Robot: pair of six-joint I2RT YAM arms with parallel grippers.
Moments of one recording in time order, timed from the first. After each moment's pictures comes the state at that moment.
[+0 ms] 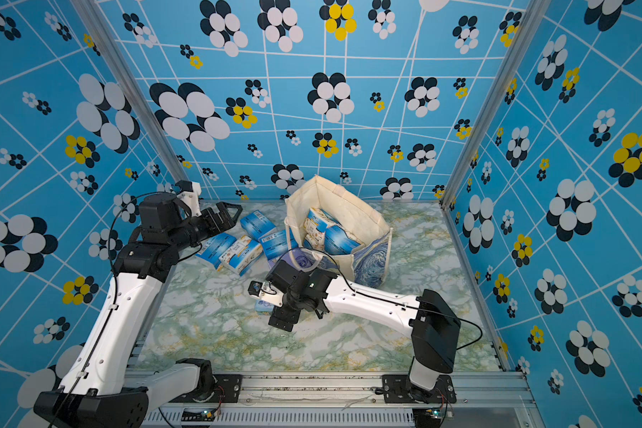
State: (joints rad) left arm -0.07 1.16 1.36 -0.62 0.33 -0.52; right arm 1.12 1.72 1.40 -0.69 -0.05 -0.30
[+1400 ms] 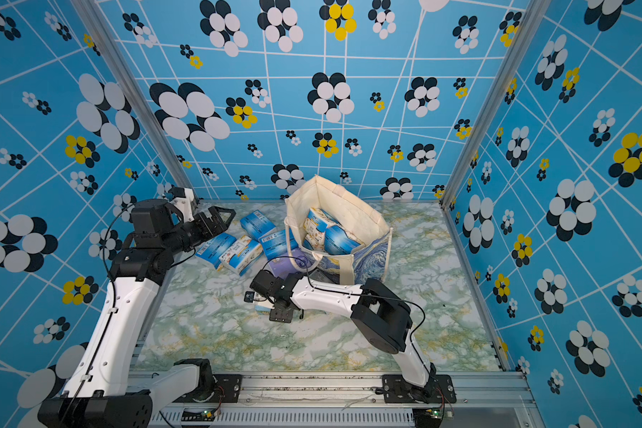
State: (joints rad) left arm 0.03 1.14 1.30 -0.60 0.42 -0.53; right arm 1.12 2.06 1.56 -0.69 0.19 -0.43
